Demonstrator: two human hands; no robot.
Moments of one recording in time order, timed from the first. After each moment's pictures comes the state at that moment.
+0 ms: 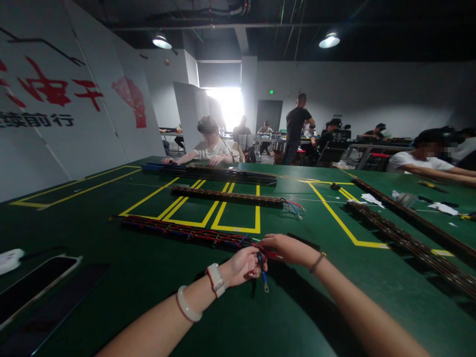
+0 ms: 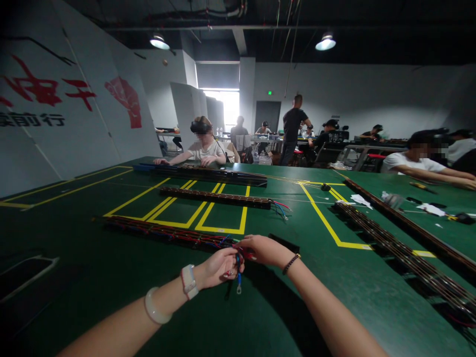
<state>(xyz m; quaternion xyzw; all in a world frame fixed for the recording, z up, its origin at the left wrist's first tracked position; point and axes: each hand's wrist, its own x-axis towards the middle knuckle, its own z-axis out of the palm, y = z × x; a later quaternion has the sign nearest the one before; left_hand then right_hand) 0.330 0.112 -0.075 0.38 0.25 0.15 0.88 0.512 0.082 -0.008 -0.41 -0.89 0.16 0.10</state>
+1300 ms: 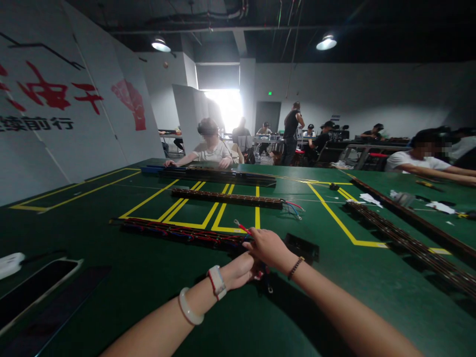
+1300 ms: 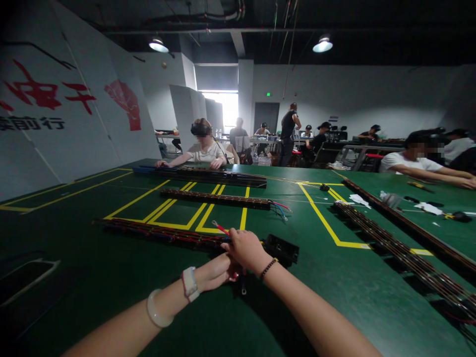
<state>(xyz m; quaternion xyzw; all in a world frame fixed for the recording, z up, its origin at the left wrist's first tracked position) 0.339 0.098 -0.068 0.45 0.33 0.20 0.81 0.451 0.088 -0.023 -0.58 -0.81 -0.06 0.11</state>
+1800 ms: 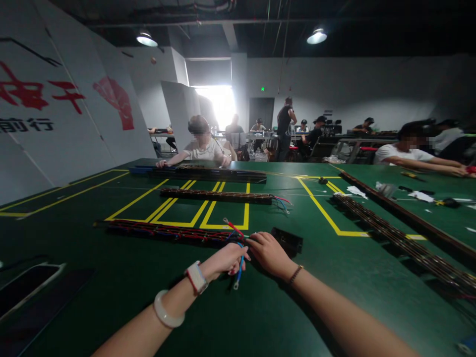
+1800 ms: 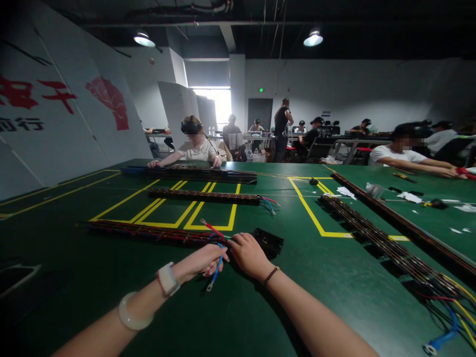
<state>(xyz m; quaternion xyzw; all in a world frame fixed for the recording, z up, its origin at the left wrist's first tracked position) 0.326 0.099 -0.045 0.65 0.42 0.12 0.62 0.507 0.066 -0.075 -0.48 -0.84 -0.12 0.23</state>
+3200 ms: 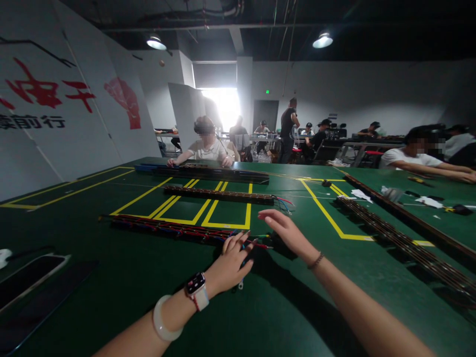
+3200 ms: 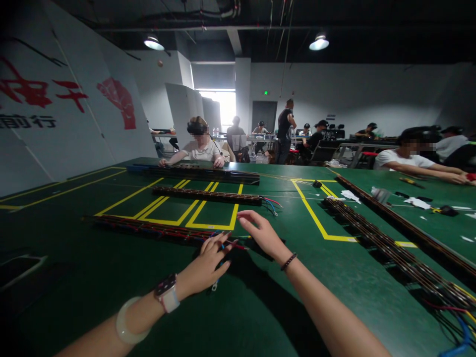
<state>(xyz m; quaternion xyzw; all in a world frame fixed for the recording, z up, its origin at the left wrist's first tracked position) 0.317 0.077 -0.053 0.92 0.31 0.19 0.12 0.530 0.060 0.010 -0.49 -0.72 0.24 0.44</state>
